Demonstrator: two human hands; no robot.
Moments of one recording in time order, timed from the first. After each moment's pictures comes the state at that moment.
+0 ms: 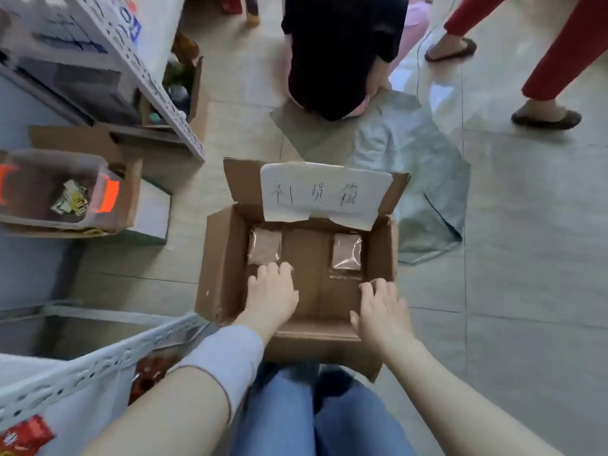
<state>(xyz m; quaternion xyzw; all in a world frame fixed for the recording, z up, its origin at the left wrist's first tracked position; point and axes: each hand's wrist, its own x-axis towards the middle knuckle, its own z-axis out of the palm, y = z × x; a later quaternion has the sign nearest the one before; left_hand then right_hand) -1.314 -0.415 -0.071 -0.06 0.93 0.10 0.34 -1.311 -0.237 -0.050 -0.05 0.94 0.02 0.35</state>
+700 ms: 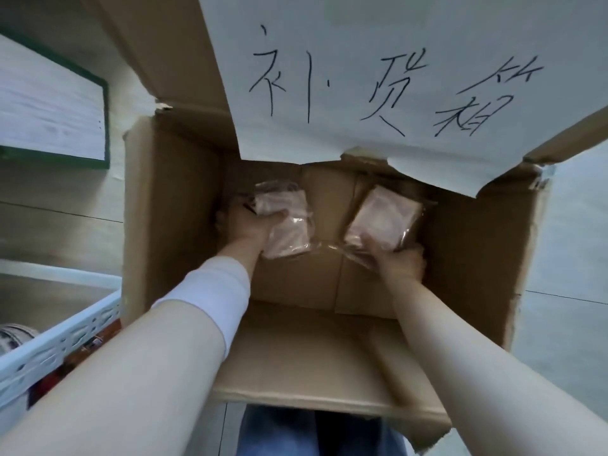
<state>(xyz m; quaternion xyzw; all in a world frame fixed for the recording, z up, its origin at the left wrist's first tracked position) -1.378 -0.460 -0.350 -0.51 0.73 0.37 0.27 -1.379 -0.245 -0.325 0.47 0.78 -0.28 0.32</state>
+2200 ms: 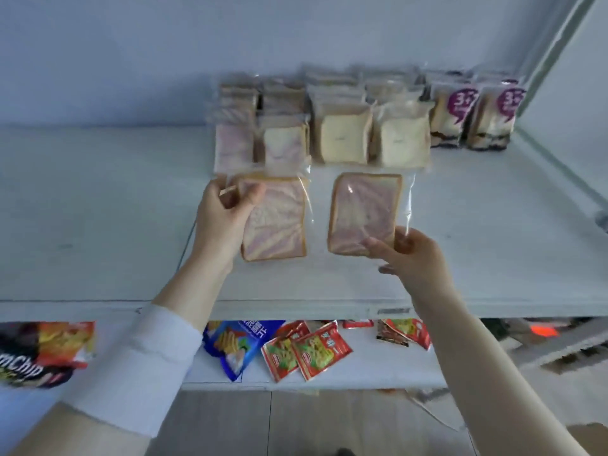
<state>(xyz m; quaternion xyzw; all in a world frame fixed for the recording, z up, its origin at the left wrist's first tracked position) -0.516 -0.695 0.352 -0.56 0.45 0.32 -0.62 -0.759 -0.661 0.330 -0.46 0.60 -0.47 0.45</state>
